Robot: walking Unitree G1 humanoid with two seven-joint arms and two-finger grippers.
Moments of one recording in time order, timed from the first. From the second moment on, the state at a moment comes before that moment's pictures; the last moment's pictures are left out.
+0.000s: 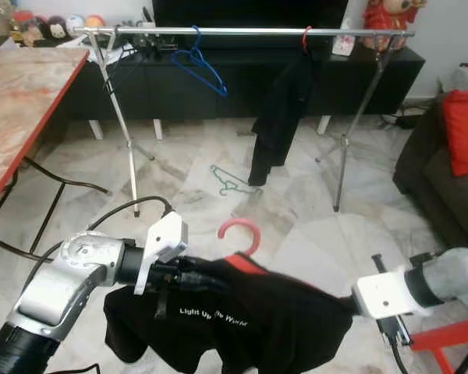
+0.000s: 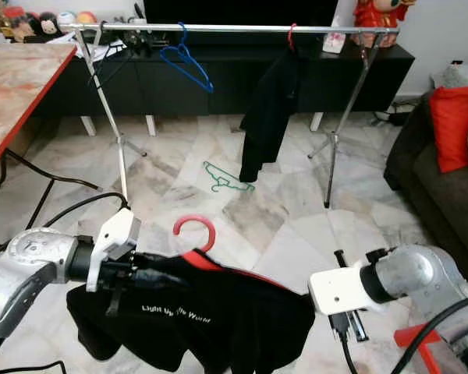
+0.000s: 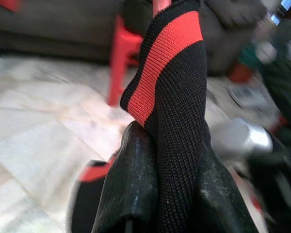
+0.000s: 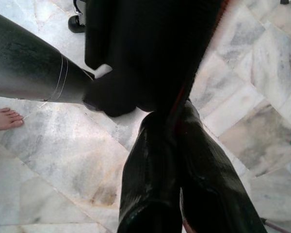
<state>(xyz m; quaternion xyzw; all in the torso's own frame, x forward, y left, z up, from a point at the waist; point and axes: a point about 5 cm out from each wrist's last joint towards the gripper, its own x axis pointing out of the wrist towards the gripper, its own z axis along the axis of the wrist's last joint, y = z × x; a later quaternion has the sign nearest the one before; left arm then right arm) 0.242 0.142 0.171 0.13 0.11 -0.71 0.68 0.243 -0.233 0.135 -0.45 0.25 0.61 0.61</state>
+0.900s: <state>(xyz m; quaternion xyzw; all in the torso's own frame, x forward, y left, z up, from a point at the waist) 0.243 0.125 0.138 0.27 0.15 -0.69 0.65 0.290 -0.224 0.170 -0.52 0.16 0.54 0.65</state>
